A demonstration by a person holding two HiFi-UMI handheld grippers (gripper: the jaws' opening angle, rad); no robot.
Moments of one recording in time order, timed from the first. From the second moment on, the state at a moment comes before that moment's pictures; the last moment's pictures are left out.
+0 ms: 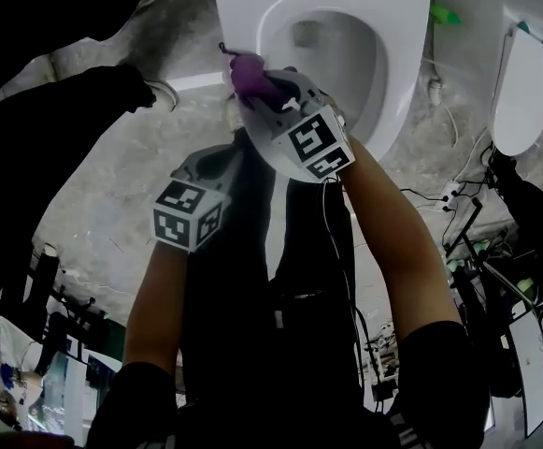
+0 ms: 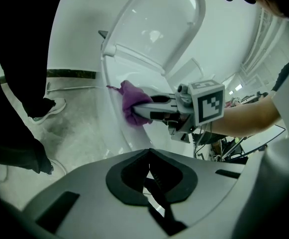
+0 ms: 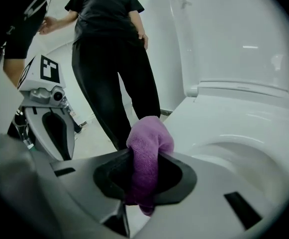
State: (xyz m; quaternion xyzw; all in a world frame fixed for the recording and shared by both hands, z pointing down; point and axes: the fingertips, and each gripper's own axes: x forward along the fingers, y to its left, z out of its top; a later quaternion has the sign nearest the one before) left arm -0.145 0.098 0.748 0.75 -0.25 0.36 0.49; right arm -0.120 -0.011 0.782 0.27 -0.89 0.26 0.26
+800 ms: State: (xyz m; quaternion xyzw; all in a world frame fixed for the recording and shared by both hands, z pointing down) left arm -0.142 0.070 0.747 0.75 -0.25 0.34 0.51; right arm -0.132 -0.154 0.775 0.32 -0.86 0.21 0.33
